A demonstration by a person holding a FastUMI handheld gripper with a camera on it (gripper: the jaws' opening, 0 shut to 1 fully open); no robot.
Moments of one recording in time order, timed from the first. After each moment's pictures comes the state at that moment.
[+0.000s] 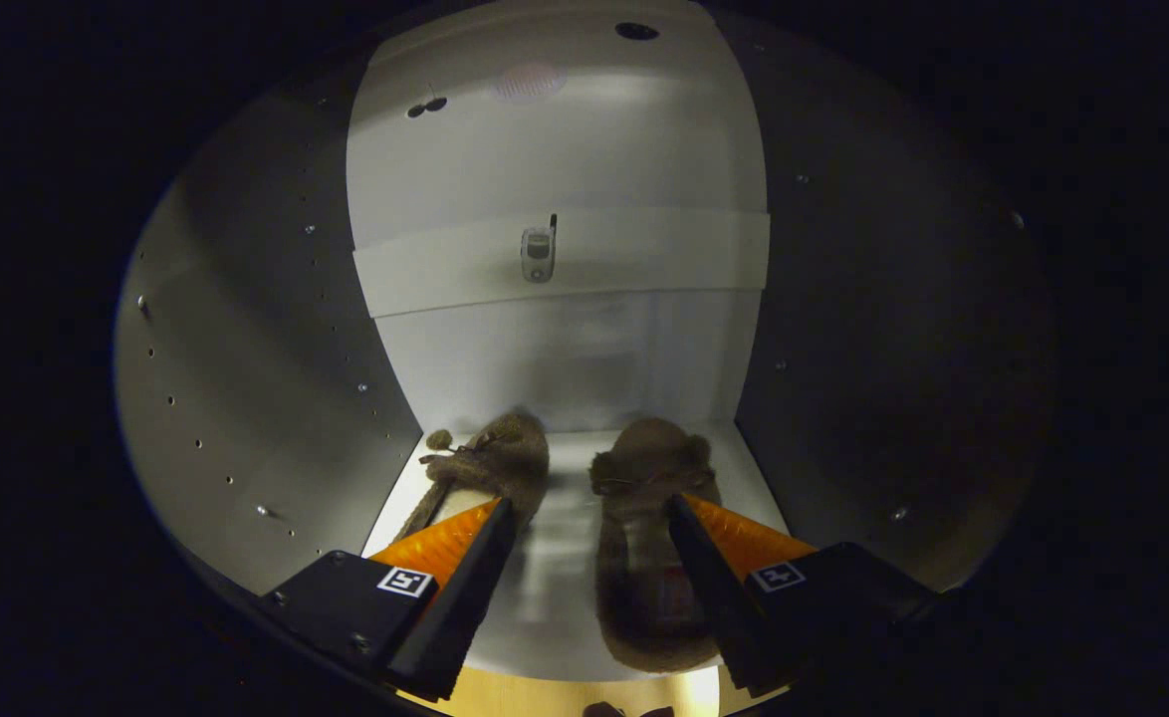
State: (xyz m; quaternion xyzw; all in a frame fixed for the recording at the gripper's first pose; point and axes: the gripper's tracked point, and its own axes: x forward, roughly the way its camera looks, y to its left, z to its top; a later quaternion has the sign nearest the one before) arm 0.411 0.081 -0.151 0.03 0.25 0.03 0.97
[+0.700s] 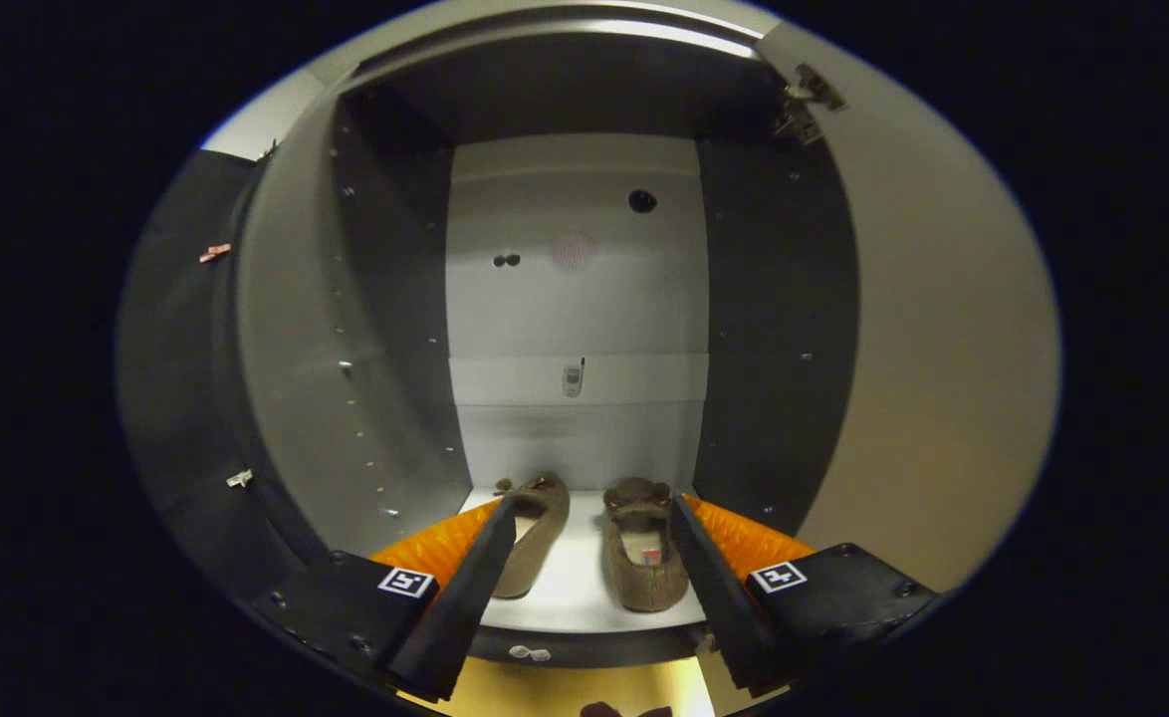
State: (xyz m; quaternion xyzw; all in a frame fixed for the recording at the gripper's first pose) arm 0.255 0.091 -0.033 0.03 0.07 0.03 1.00
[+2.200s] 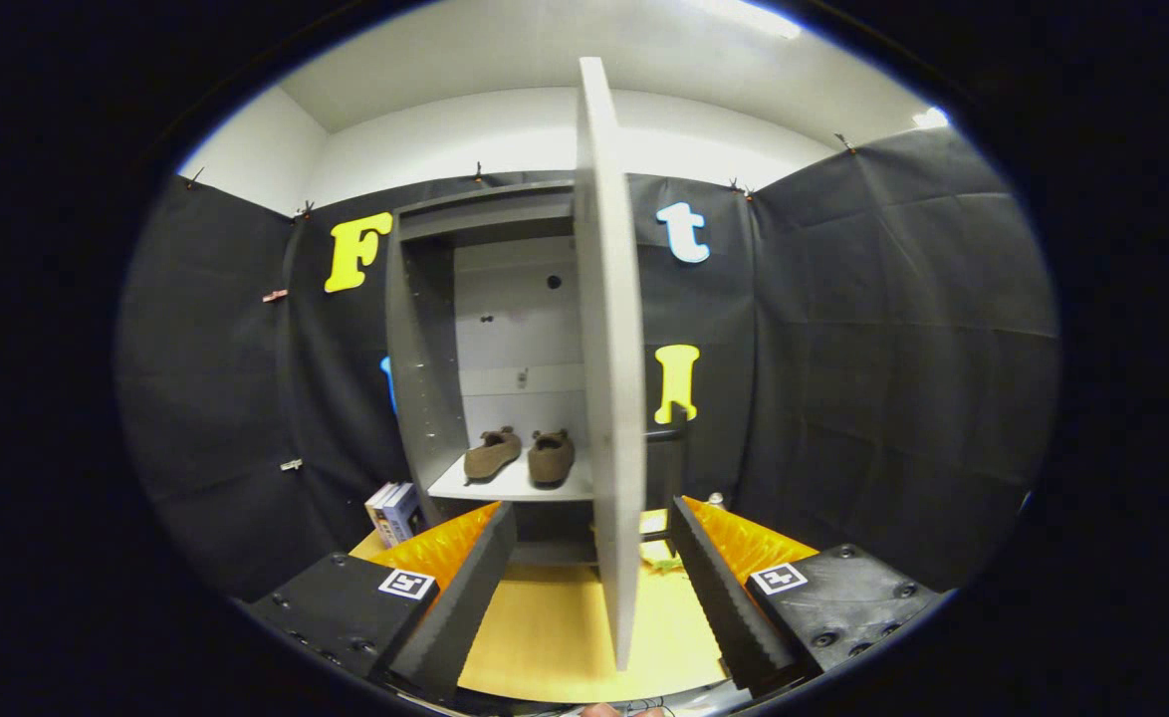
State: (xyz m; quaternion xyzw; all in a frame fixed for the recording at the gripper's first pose) arm -0.092 -0.116 -0.009 0.04 0.03 0.01 1.00
